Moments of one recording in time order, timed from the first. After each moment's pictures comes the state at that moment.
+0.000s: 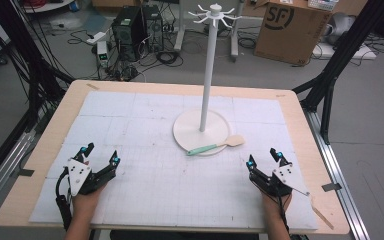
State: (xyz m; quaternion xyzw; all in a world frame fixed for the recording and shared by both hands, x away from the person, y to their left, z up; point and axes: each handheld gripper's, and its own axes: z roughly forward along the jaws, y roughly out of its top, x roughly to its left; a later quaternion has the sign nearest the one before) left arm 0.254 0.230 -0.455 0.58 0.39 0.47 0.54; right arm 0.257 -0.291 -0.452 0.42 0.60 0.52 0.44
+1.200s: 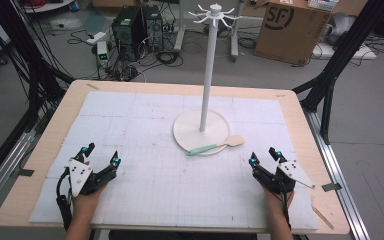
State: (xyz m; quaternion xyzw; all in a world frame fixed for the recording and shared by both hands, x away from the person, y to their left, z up) left arm 0.254 0.229 -0.455 0.58 0.39 0.47 0.54; right arm 0.268 -0.302 -0.450 0.46 0.60 0.54 0.37
